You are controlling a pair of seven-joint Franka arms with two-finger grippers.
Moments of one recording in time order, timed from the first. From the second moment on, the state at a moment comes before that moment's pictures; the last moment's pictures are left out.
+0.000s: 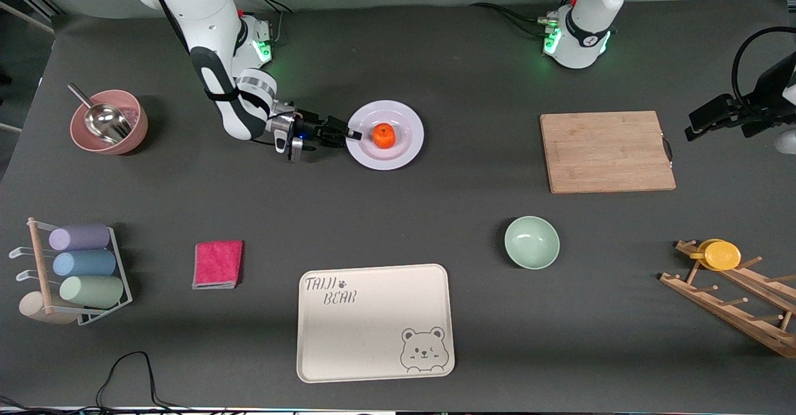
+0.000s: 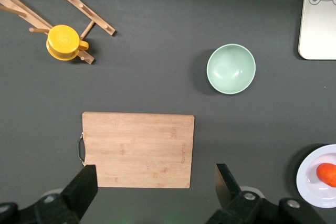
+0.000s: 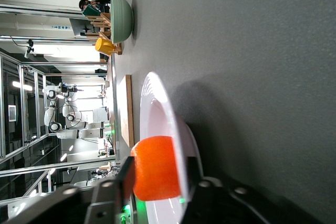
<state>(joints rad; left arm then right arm) -0.03 -0.02 0.02 -1.56 -0.05 1.54 -0.09 0.63 0.41 -0.10 -2.64 2.26 1.95 -1.48</state>
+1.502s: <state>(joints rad) -0.01 0.02 -0.02 -1.54 -0.02 1.54 -0.08 0.48 0.25 -0.18 -2.52 1.99 1.85 -1.09</state>
